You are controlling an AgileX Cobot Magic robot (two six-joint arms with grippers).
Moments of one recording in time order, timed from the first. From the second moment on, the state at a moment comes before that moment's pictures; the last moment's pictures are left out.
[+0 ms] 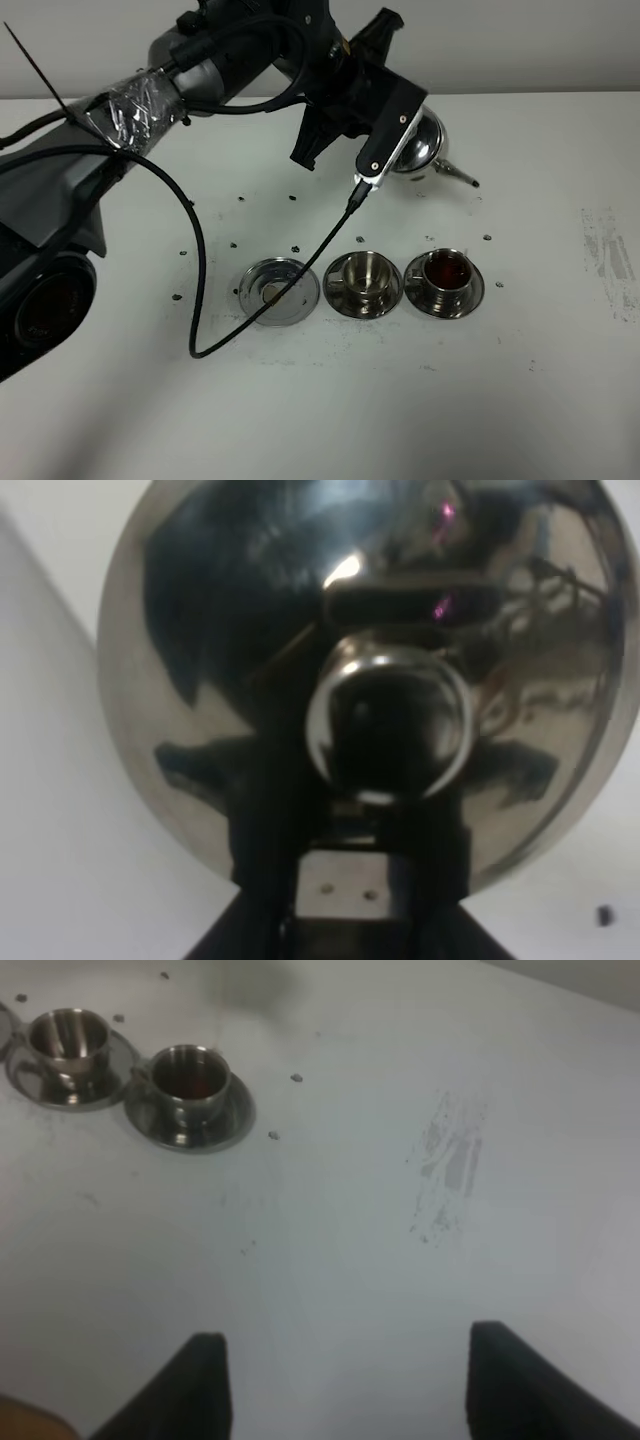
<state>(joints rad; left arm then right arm) -0.59 2.30 -2.20 -0.06 0.87 1.60 -0.01 0.02 -0.53 0.07 1.13 -0.30</state>
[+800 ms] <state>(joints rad) -0.54 2.28 -2.20 -0.04 1.02 0.55 -0.01 0.02 -0.53 0.07 1.13 -0.30</state>
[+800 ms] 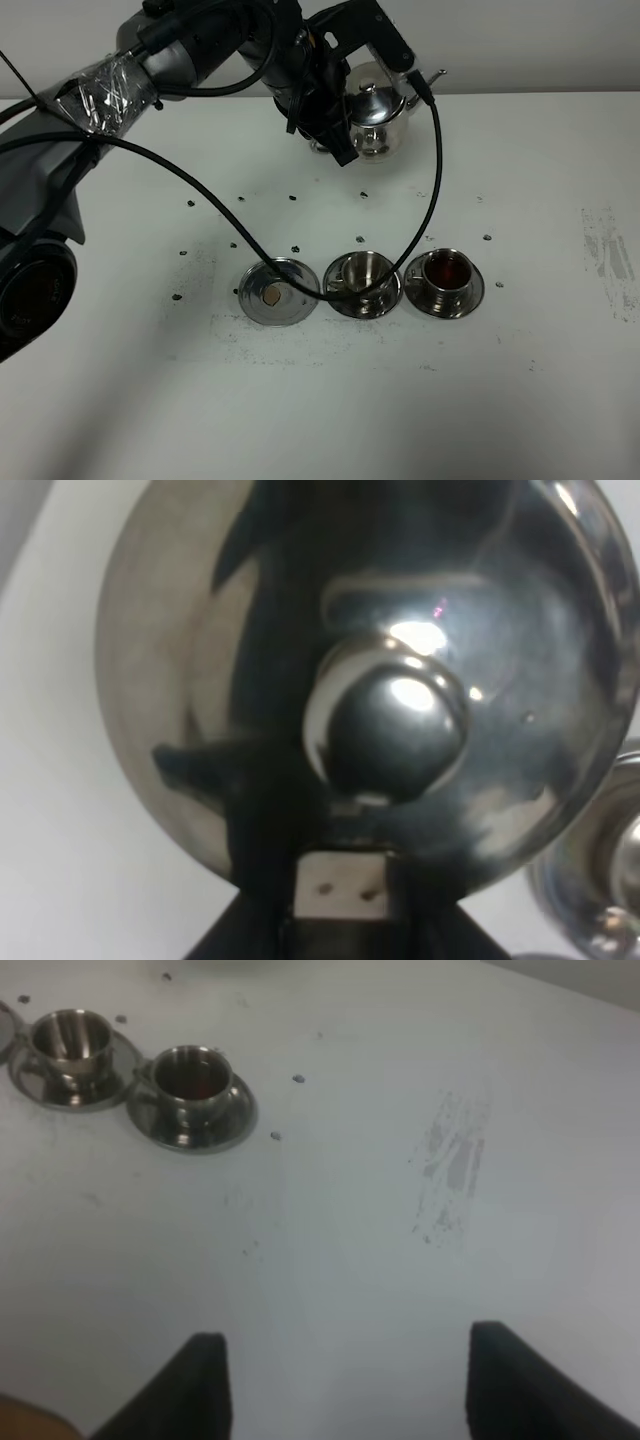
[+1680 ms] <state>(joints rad) -0.53 2.42 -2.20 -0.02 1.06 0.37 -0.01 0.02 -0.53 0.07 1.13 -0.30</state>
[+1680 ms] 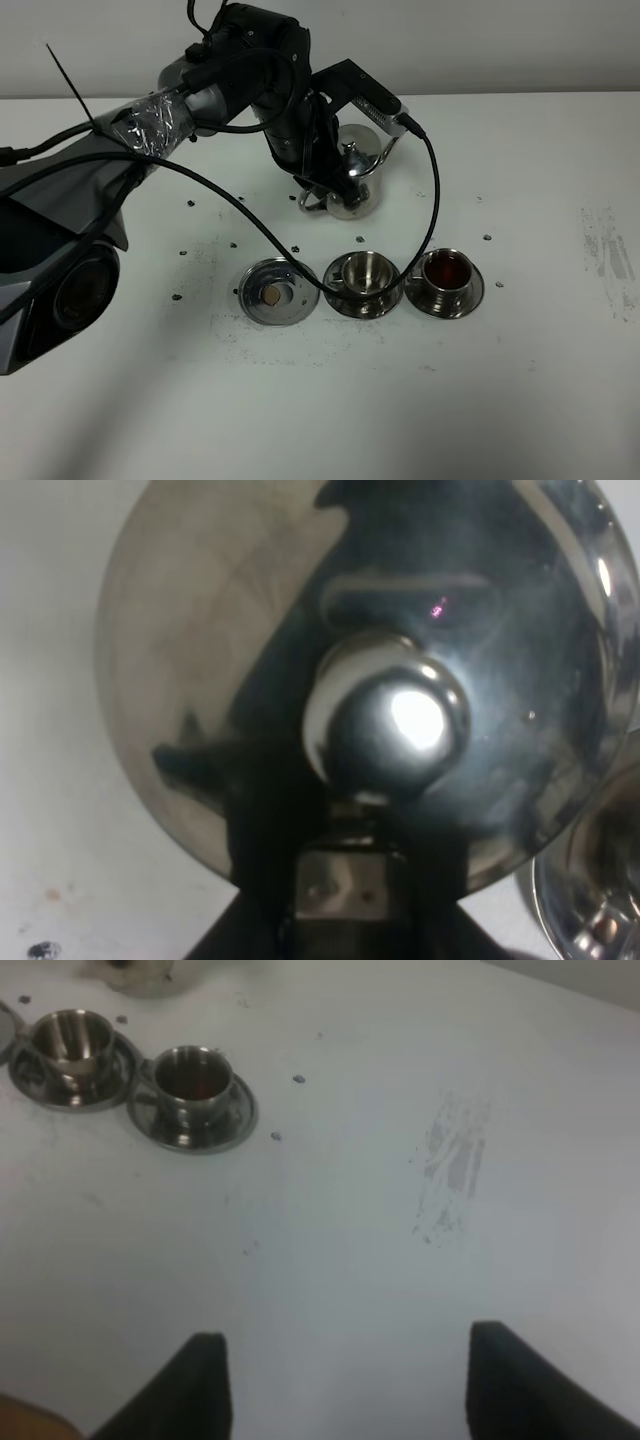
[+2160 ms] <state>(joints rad) -0.53 2.42 -2.20 -0.02 1.07 0.56 -0.01 0.02 -0.53 0.07 1.13 -0.30</state>
